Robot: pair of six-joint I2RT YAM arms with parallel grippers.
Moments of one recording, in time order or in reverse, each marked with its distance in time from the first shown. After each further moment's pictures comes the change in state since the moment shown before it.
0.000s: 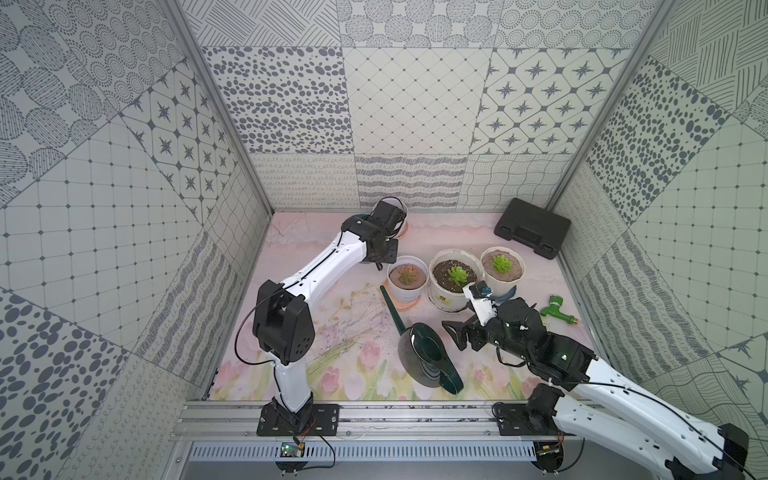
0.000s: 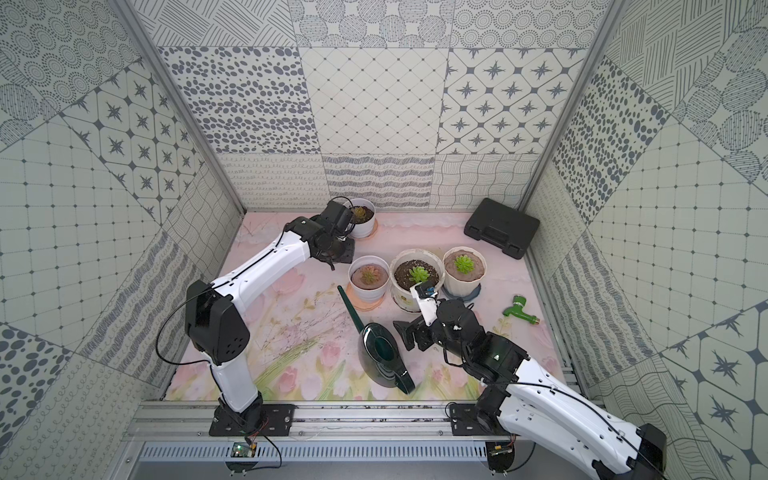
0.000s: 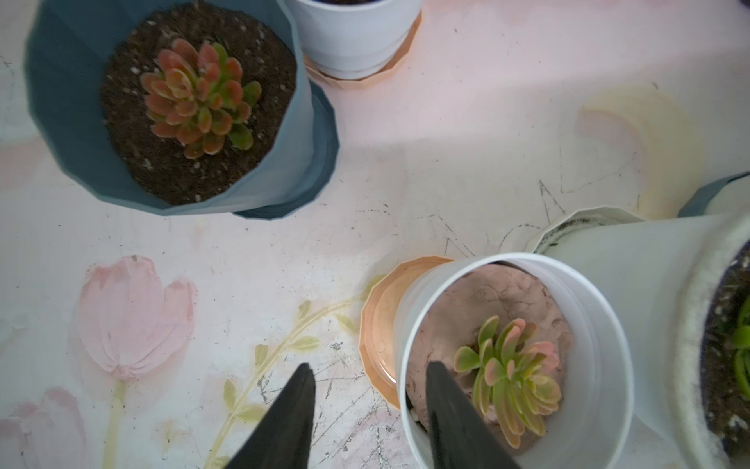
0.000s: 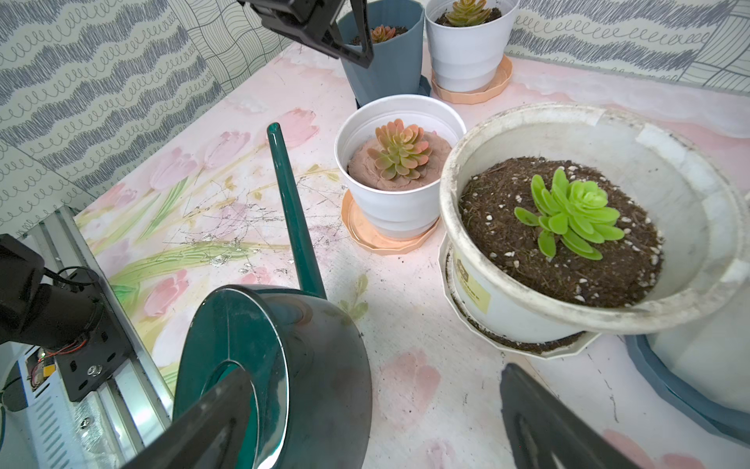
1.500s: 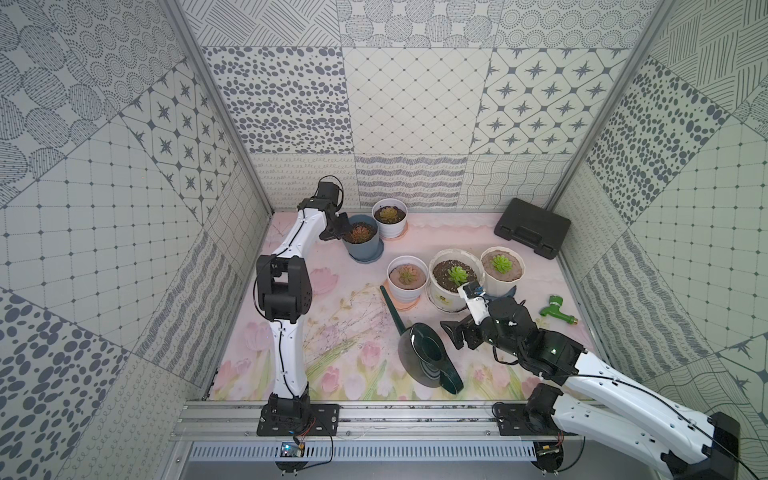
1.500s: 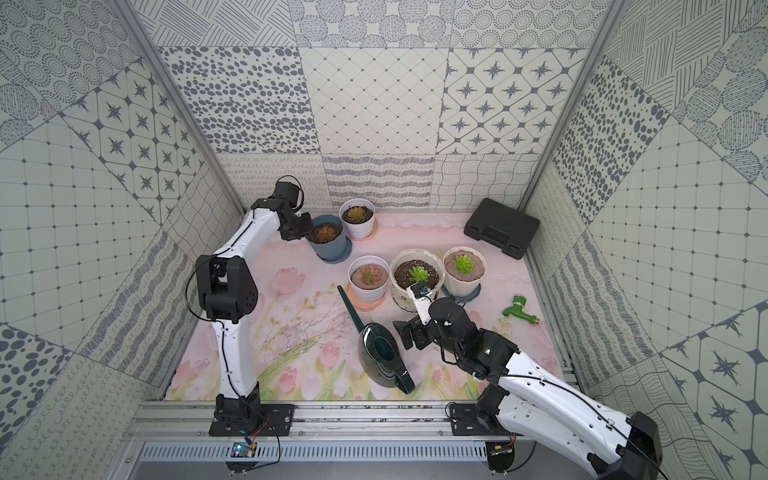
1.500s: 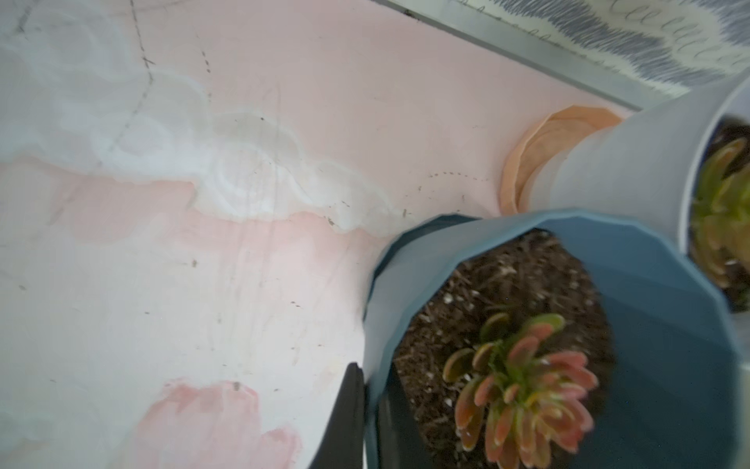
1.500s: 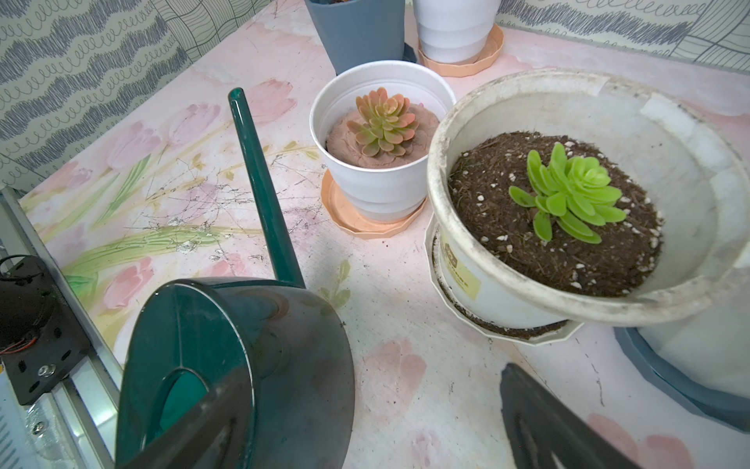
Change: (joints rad) left arm 0.422 0.361 0.297 0.042 0.195 -0.003; right arm 0.000 0.072 0.000 -0.002 0.031 -0.012
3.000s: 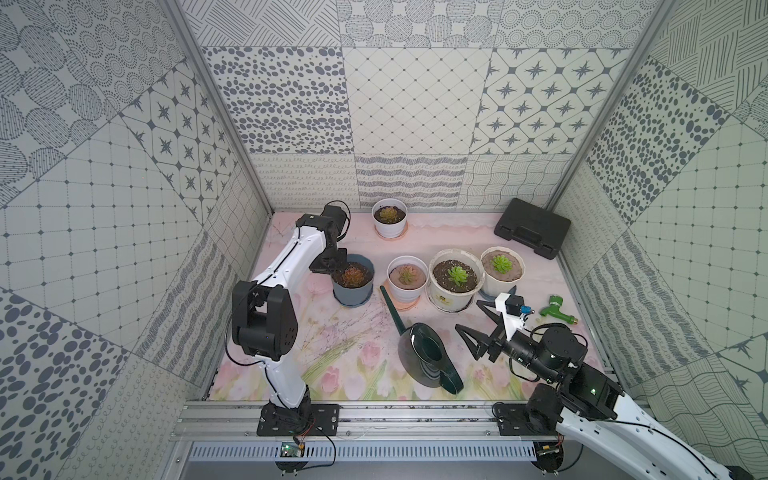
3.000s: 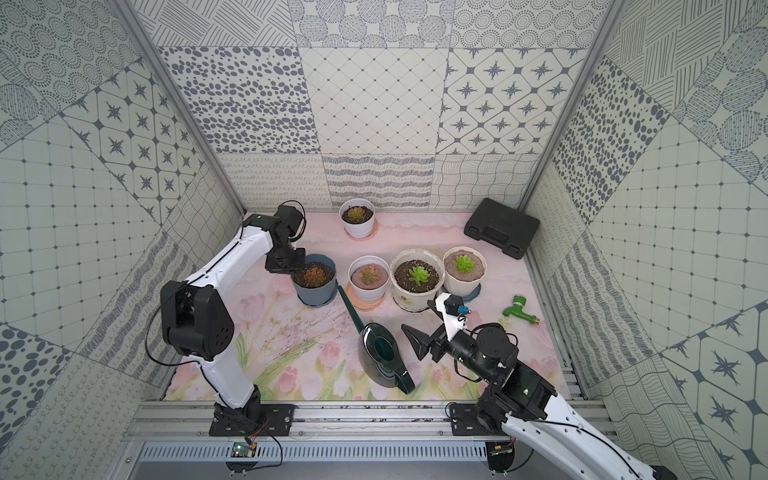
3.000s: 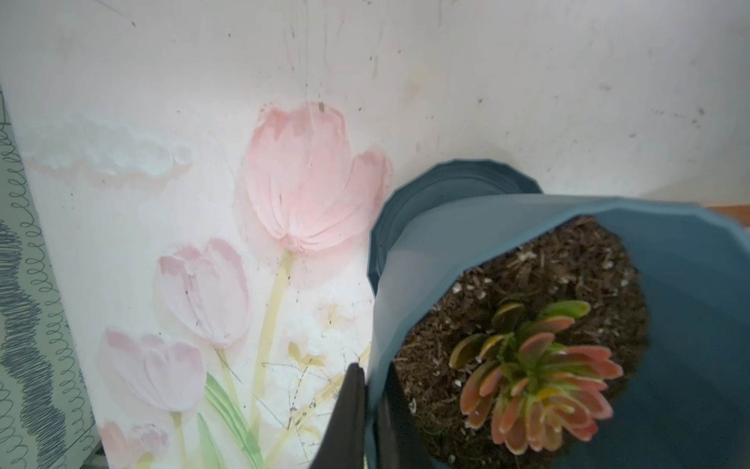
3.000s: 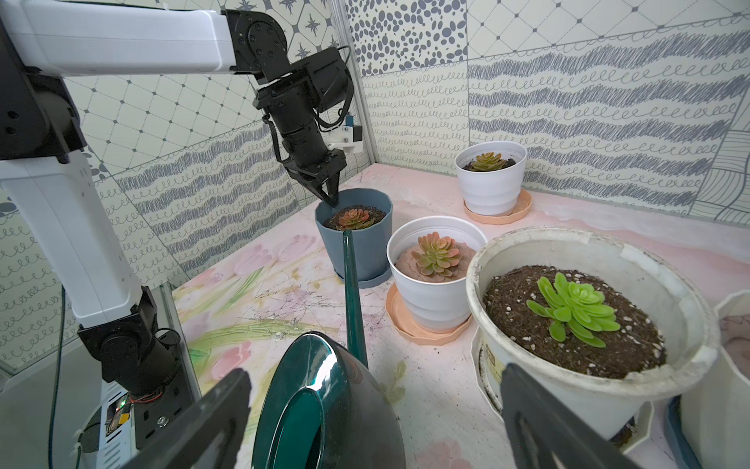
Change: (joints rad) left arm -0.107 -0.409 -0.438 -0.298 -0.167 0.112; right arm 0.001 -0.447 -0.188 0.208 -0.112 -0.006
